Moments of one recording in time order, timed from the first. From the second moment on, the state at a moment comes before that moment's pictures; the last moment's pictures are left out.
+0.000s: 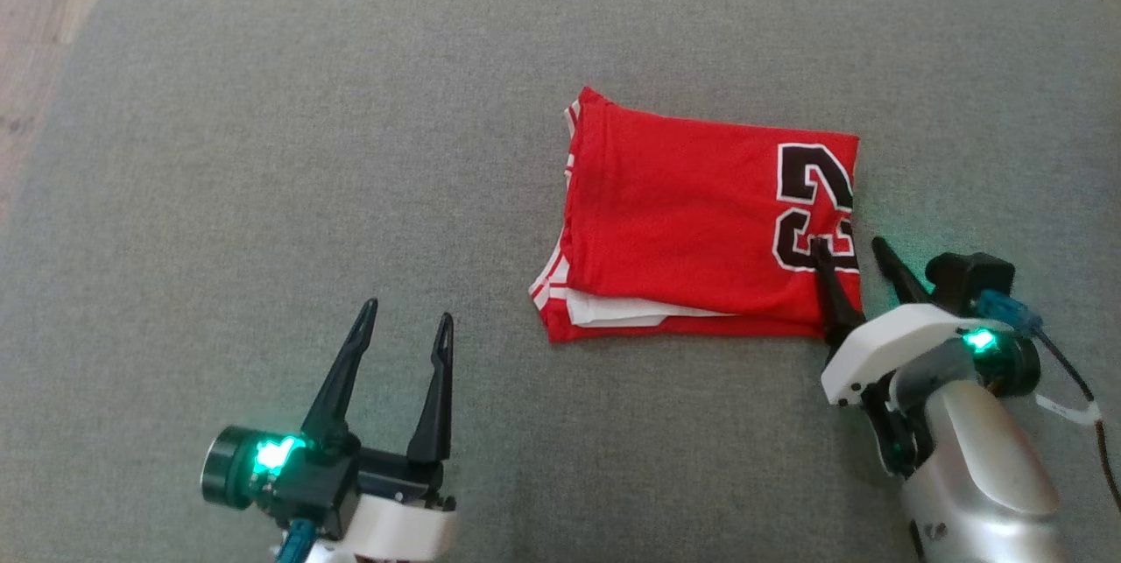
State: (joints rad) left arm 0.01 0.06 -0.28 0.07 -0.03 0.01 -0.26; right arm -0.36 -0.05 0.03 0.66 0.19 0.13 -0.05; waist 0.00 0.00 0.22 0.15
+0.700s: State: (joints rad) left arm -0.09 0.05 -0.28 0.01 -0.05 0.02 -0.26; right arm -0.39 -0.35 -0.06 0.30 0.12 0.13 0.10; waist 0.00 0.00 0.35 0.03
